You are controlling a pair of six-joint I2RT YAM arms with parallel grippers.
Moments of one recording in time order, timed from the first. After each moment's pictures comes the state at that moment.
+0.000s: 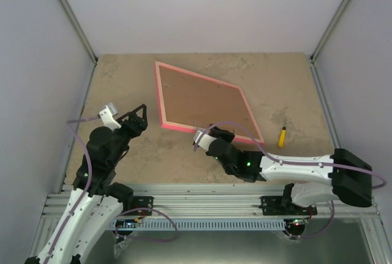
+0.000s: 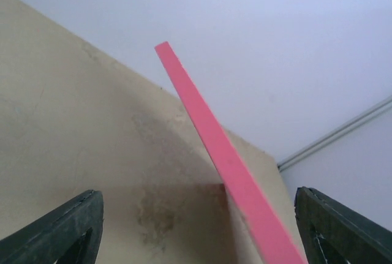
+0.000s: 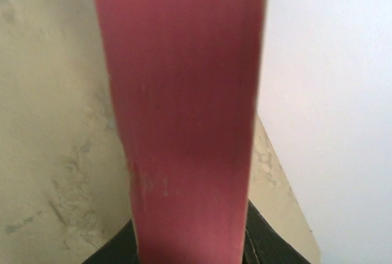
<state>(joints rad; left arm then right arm) -0.37 0.47 0.60 -0.29 -0.08 -0.75 1.25 1.34 0.69 0.14 0.84 -0.58</state>
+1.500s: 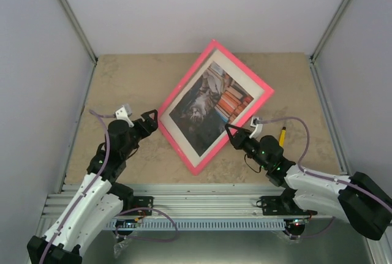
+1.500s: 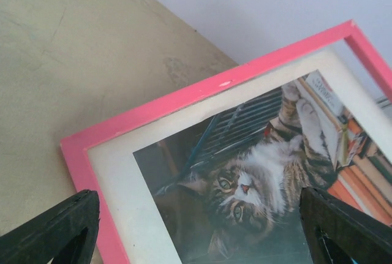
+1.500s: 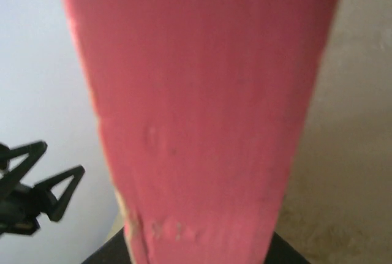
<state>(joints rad) -0.37 0.60 0.50 -0.22 -0.05 -0.79 0.79 1.02 0.21 0.73 0.08 0.84</state>
